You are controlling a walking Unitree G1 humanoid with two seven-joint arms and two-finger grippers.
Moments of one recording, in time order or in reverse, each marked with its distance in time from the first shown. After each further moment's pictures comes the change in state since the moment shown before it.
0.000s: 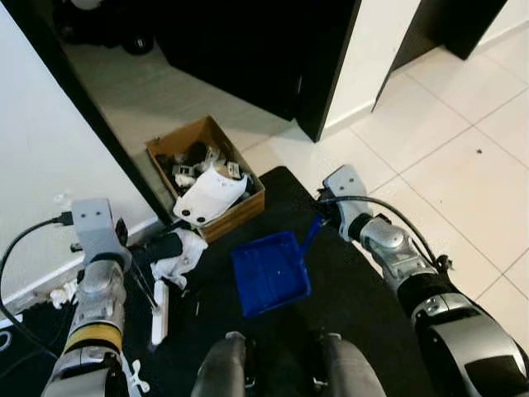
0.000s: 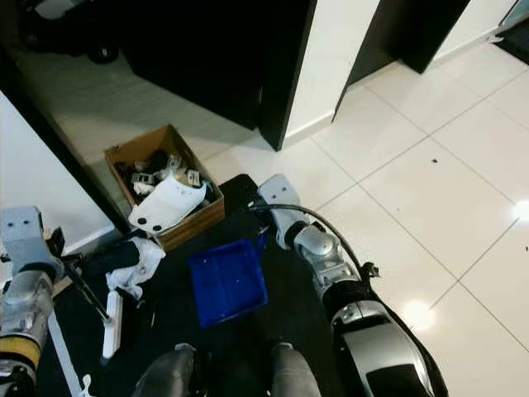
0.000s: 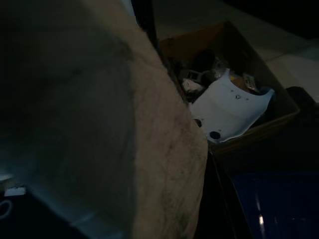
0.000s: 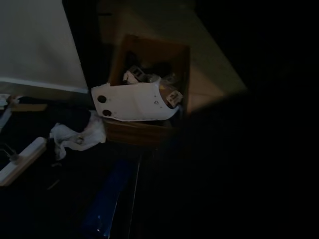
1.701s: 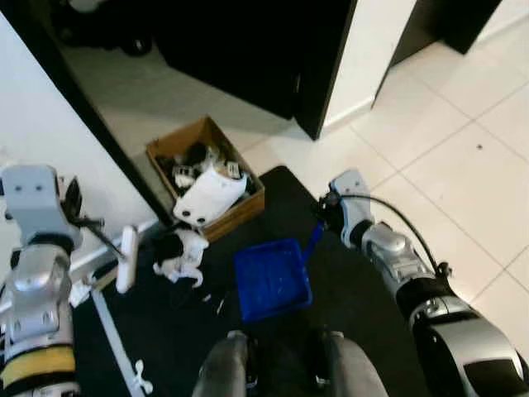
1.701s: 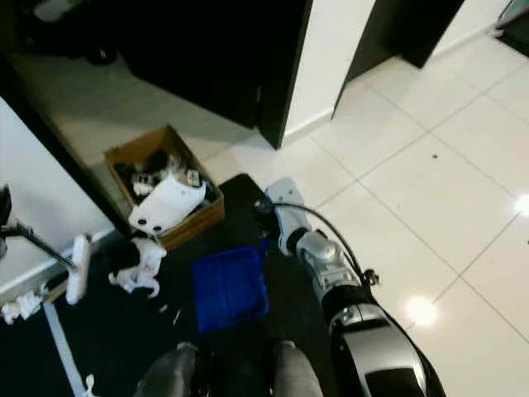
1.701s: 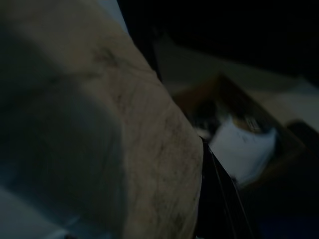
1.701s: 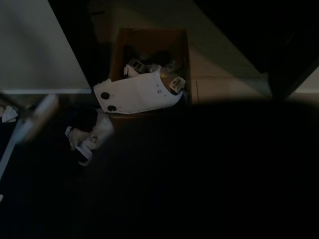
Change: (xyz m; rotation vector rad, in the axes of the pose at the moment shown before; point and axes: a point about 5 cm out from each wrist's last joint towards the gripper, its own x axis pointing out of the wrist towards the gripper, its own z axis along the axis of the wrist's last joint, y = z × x) left arm -0.027 0.049 0.067 0.154 -0.191 0.016; right arm -0.004 0.000 -0.012 0.152 0.042 -0.004
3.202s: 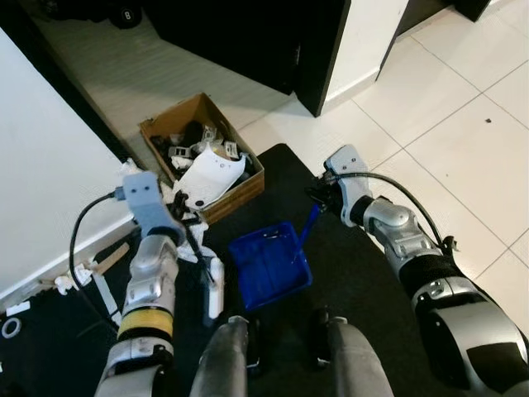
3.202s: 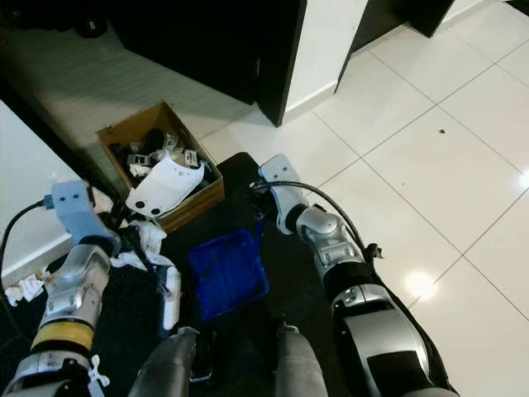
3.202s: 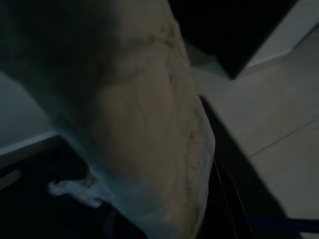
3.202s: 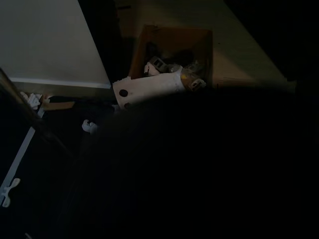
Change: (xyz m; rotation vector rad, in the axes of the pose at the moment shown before) left arm 0.019 -0.151 0.000 -0.428 0.040 -0.269; right arm 0.012 -0.004 0.036 -0.089 -0.013 0.088
